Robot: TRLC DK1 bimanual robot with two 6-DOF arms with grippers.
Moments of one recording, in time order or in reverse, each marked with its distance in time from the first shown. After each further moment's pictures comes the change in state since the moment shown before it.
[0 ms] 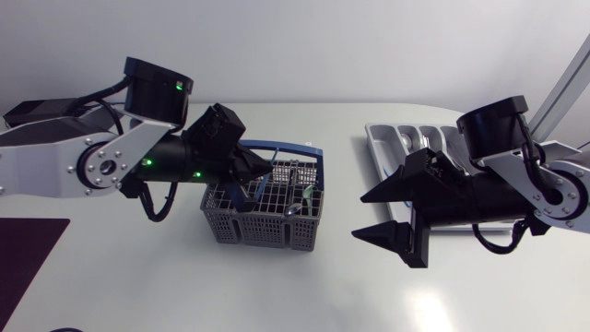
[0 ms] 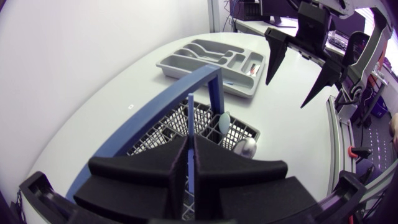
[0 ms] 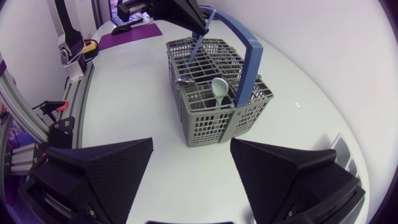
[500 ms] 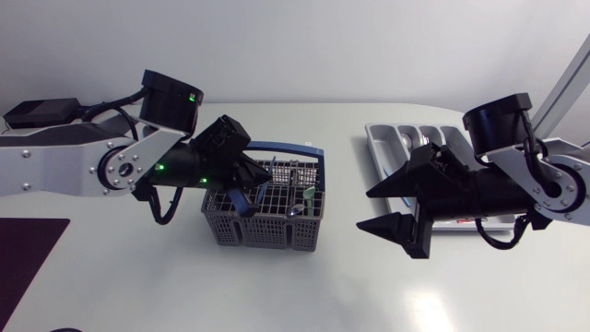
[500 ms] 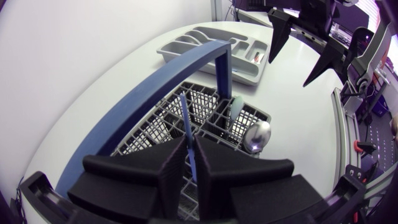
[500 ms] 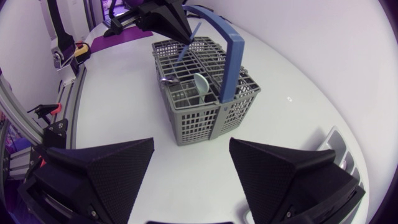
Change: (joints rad) left arm 0.004 0.068 0.002 -0.004 -0.024 0.016; right arm -0.043 0.021 0.011 0.012 0.000 0.000
